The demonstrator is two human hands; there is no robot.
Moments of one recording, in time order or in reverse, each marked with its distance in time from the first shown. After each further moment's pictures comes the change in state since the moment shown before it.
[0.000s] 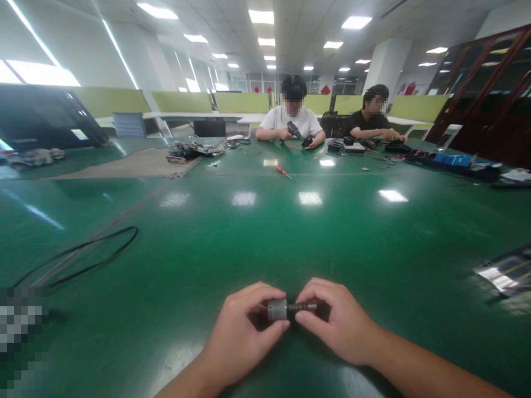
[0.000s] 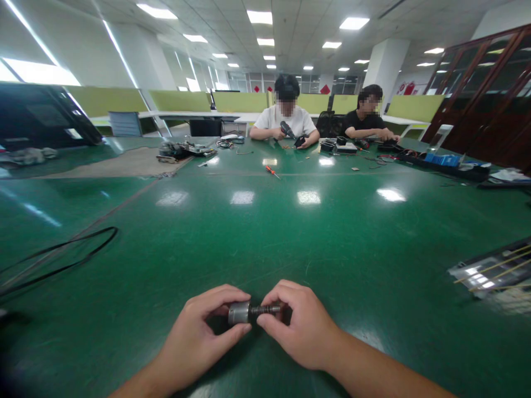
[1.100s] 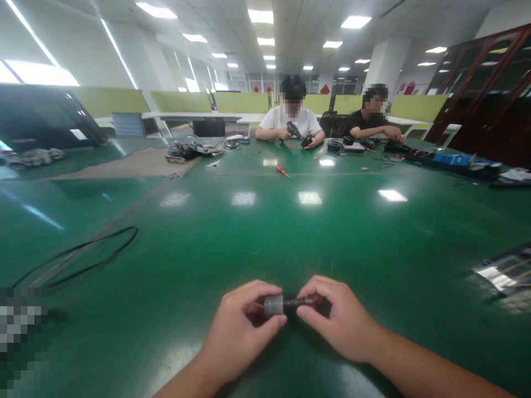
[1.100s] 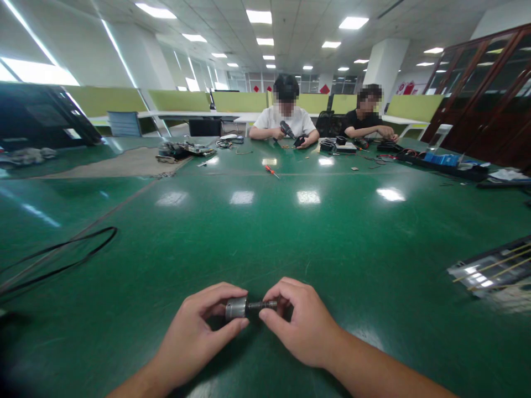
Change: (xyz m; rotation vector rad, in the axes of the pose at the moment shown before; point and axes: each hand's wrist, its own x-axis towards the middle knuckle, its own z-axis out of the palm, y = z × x) left_hand 0.000 0.002 0.001 -0.125 0.031 -0.122; right_hand 0.002 -0.003 -0.002 -0.017 0.036 0.031
